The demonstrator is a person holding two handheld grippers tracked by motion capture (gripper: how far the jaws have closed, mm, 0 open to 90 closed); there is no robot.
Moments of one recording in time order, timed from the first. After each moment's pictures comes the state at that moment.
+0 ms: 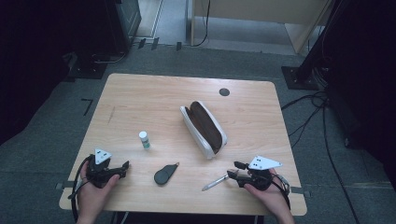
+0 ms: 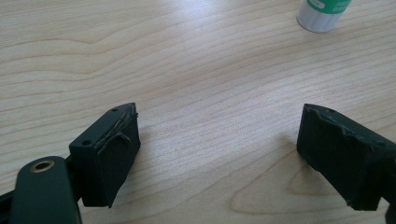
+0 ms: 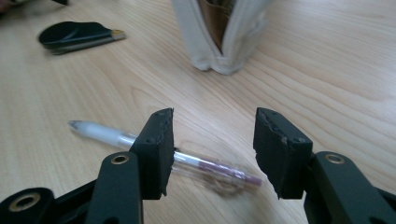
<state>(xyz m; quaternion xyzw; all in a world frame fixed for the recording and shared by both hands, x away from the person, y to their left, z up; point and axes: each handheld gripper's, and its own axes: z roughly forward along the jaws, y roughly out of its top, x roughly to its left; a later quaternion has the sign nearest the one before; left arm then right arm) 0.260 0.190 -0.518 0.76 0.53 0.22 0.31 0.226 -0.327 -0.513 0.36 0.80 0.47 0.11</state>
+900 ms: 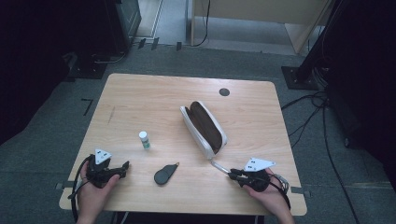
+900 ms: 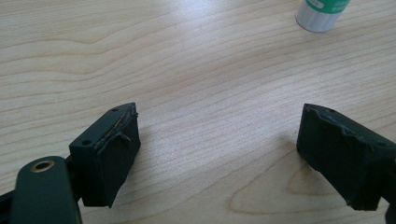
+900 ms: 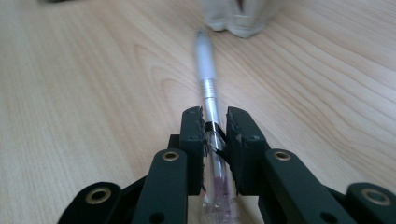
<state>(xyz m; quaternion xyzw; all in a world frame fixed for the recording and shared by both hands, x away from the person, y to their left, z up) 0.260 0.190 -0.518 0.76 0.53 0.22 0.31 0.228 -0.325 -0.520 0.35 0.84 0.41 0.10</state>
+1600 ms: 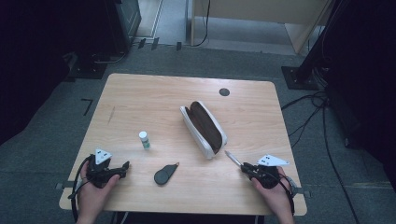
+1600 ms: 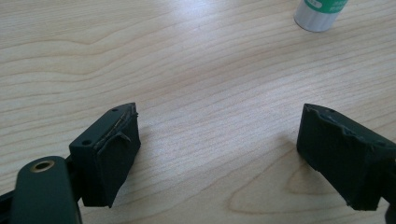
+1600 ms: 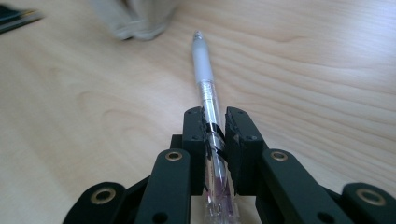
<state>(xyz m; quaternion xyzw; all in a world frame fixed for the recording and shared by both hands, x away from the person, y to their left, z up) 0.260 0.190 -0.518 0.76 0.52 0.22 0.31 0.229 -0.355 -0.521 0.48 0.77 0.40 0.15</state>
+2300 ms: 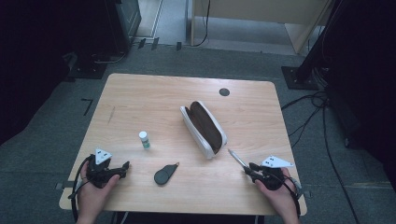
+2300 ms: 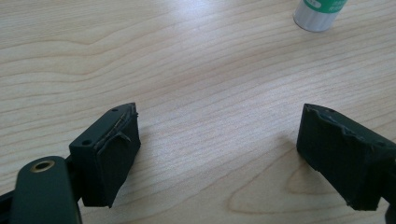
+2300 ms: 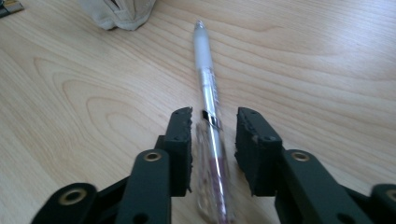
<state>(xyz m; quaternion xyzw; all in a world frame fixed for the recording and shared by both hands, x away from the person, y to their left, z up) 0.260 0.190 -0.518 0.76 0.52 0.22 0.31 0.221 -0.368 -0.519 0.47 0.78 0.39 0.15</state>
